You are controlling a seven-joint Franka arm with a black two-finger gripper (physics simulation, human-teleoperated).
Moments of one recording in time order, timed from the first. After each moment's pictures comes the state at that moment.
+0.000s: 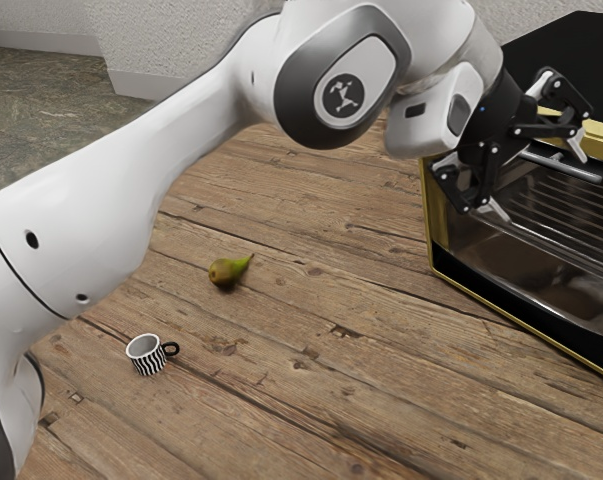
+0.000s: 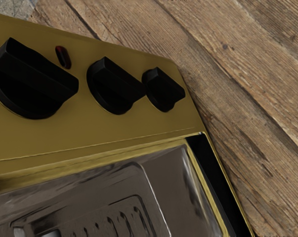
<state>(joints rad) 0.05 0.53 -0.68 -0.91 0.23 1.90 1.85</state>
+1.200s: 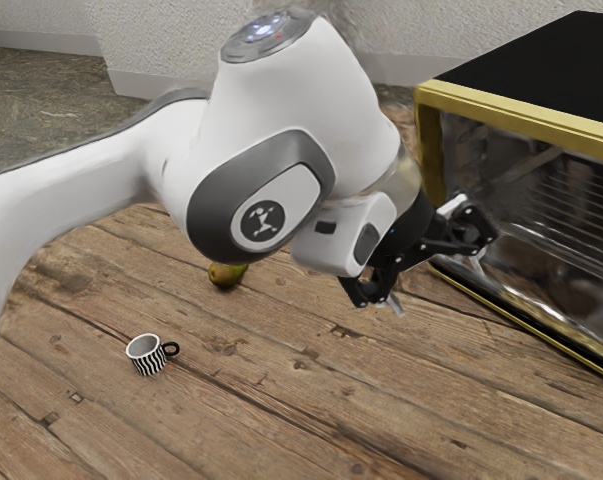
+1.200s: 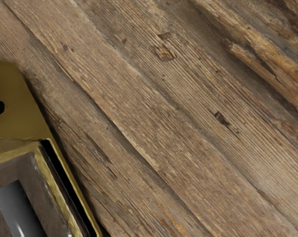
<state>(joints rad) 0.23 -0.04 -0.61 -1.71 0.01 2.07 1.95</state>
